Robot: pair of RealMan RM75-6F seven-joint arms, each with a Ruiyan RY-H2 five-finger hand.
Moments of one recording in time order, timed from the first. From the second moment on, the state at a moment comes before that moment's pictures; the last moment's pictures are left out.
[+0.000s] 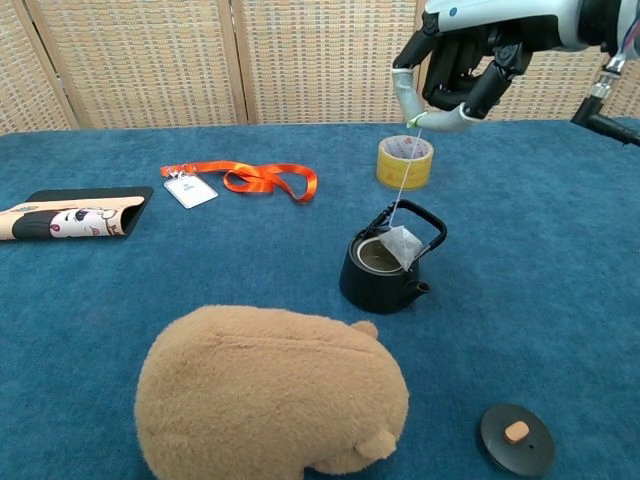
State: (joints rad) left arm -0.17 -0.99 0.03 -1.85 1.49 1.30 0.03; right arm 0.92 -1.09 0.25 -1.79 -1.19 0.72 -0.02
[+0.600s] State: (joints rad) left arm -0.17 -0.99 0.03 -1.83 1.48 1.29 0.01; right arm 0.96 -1.14 0.25 -1.73 -1.13 0.70 -0.05
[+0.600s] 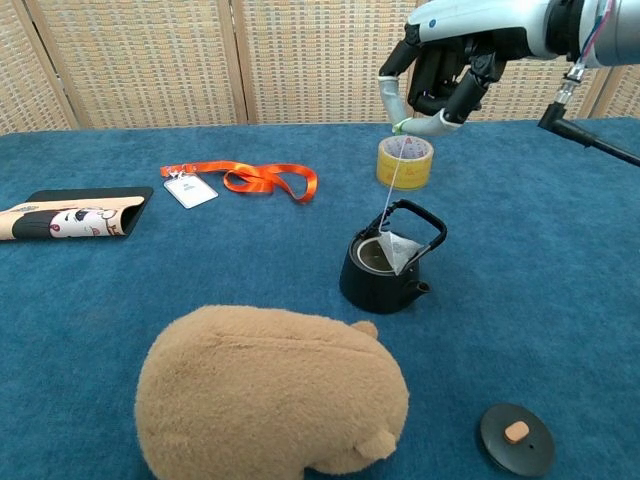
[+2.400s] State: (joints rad) left arm -0.19 -0.96 0.03 -1.91 1.48 1.28 0.07; right arm 0.89 -1.09 0.14 -1.71 -1.15 0.66 -0.06
